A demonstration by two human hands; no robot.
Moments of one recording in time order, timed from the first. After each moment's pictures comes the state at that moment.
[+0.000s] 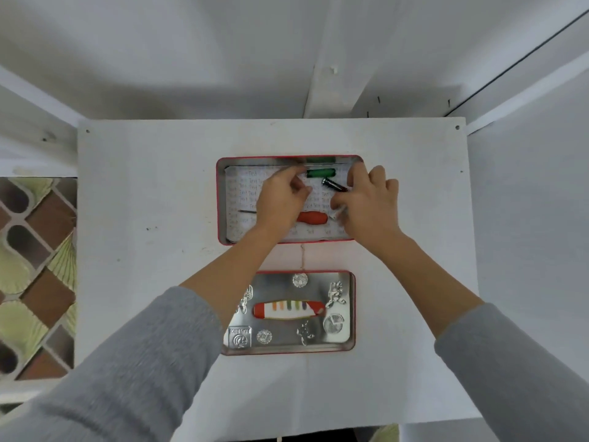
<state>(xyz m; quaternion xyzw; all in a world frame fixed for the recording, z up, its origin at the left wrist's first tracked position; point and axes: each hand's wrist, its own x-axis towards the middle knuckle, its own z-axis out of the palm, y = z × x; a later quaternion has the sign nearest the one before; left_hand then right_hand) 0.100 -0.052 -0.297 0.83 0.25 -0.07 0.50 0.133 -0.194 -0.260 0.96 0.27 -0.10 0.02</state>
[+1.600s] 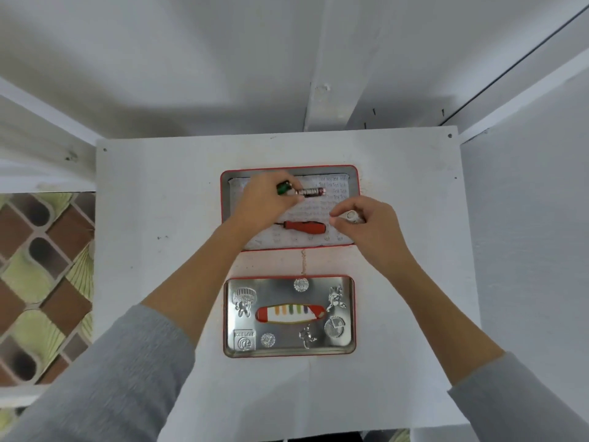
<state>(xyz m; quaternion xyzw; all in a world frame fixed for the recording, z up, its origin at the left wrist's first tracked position) 0.100 -0.017 -0.249 0.86 0.17 -0.14 0.46 0.112 -0.202 -0.218 0.83 0.01 -0.26 -0.48</state>
